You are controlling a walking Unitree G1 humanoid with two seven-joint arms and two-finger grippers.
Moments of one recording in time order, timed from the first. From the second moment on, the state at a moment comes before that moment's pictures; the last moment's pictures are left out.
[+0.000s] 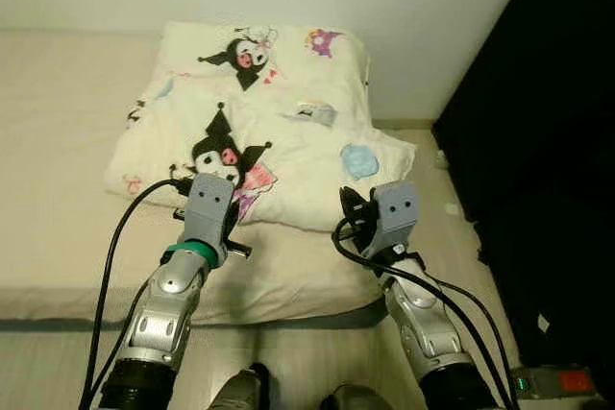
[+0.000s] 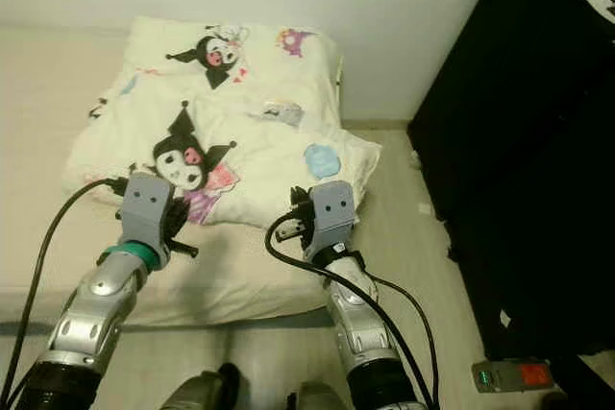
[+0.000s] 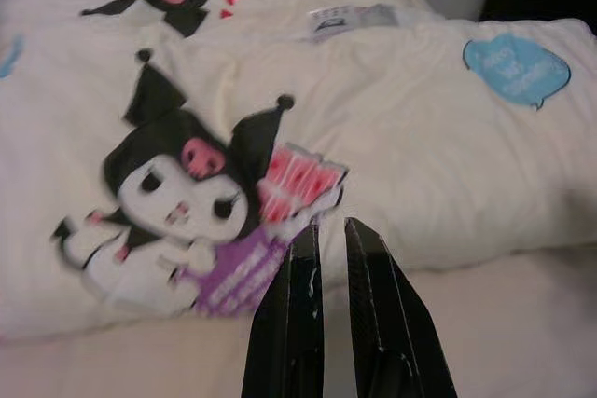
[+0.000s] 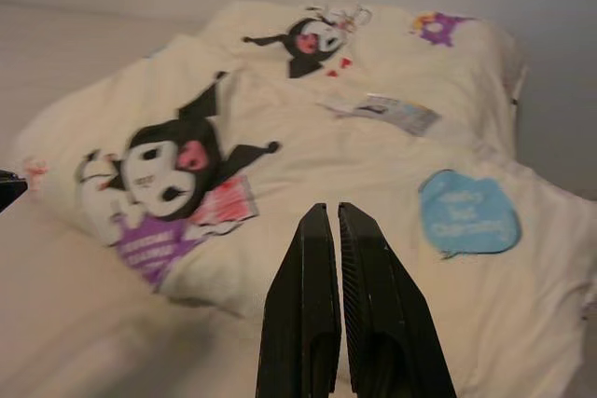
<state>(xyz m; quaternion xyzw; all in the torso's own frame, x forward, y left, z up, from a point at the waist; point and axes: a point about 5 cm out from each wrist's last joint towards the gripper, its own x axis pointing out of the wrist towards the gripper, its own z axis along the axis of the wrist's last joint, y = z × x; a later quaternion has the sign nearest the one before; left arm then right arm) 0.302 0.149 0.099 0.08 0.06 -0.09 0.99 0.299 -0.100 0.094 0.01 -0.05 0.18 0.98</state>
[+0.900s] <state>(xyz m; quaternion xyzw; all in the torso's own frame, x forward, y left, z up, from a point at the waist) 0.303 0.152 0.099 0.08 0.06 -0.07 0.99 0.300 -0.100 0.096 0.01 -0.05 0.18 0.98</state>
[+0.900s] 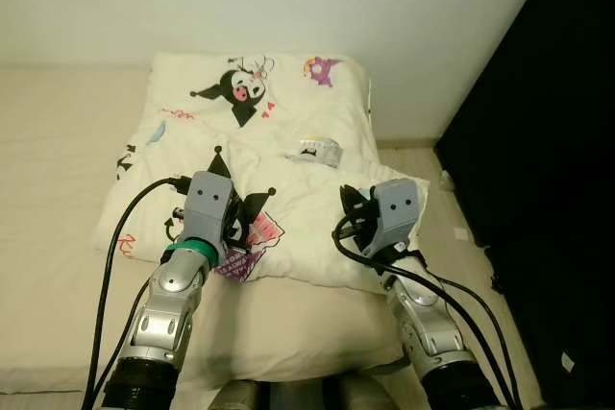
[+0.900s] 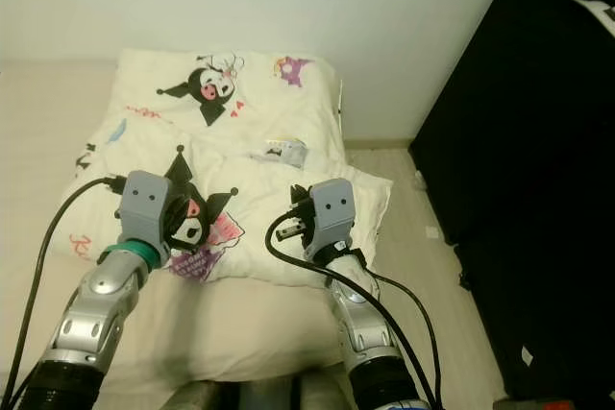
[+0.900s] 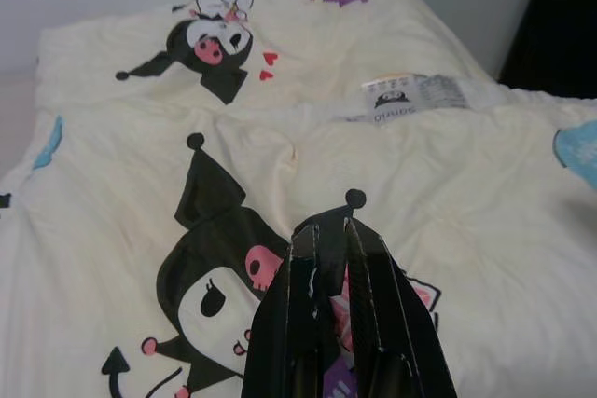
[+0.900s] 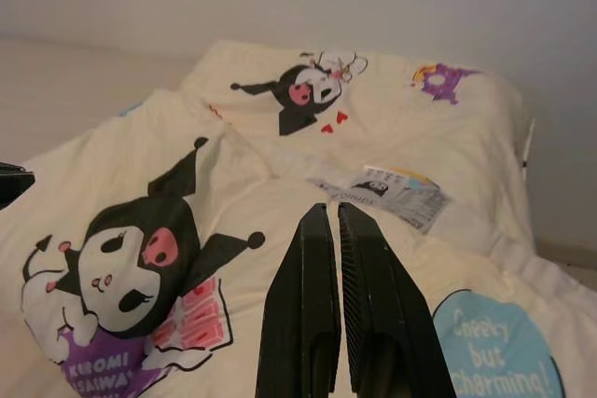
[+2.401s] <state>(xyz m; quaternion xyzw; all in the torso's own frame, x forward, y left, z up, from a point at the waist) 0.297 0.232 0.108 0.28 0.13 -0.05 0.95 0.323 -0.210 0.080 0.04 0.04 -0.17 0.98</state>
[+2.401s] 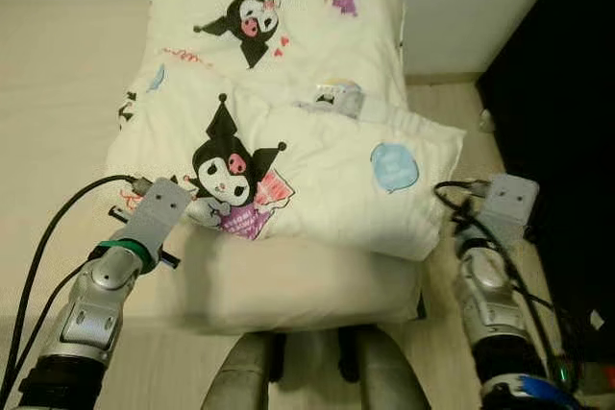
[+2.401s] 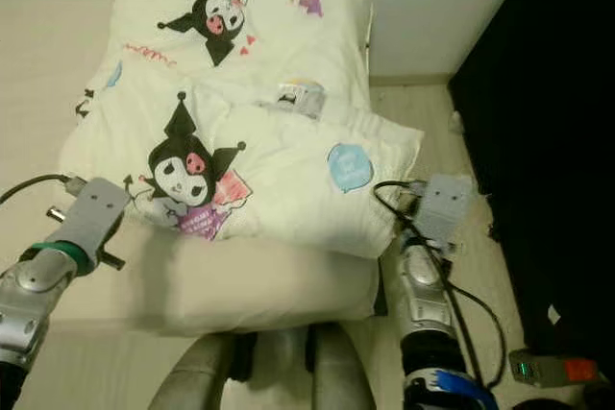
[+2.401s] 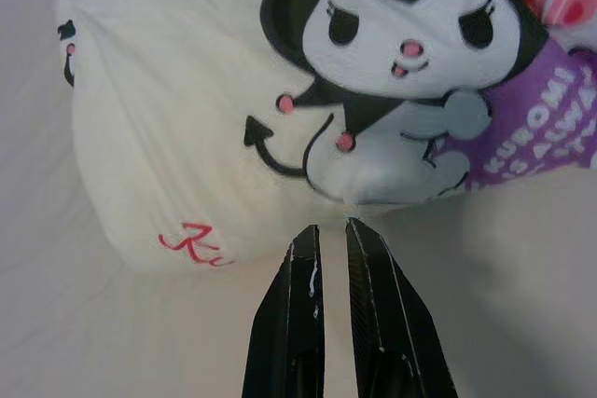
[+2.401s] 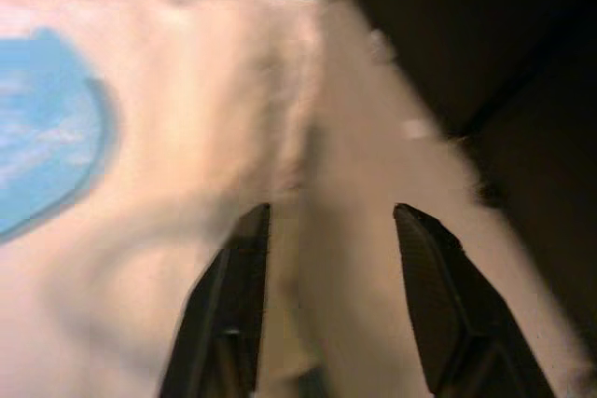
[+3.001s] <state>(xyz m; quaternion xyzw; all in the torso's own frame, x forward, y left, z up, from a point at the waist) 0.292 0.240 0.118 0.29 0.14 -0.05 0.95 0.324 -0.217 0.081 0.00 0.03 -0.16 0.99</state>
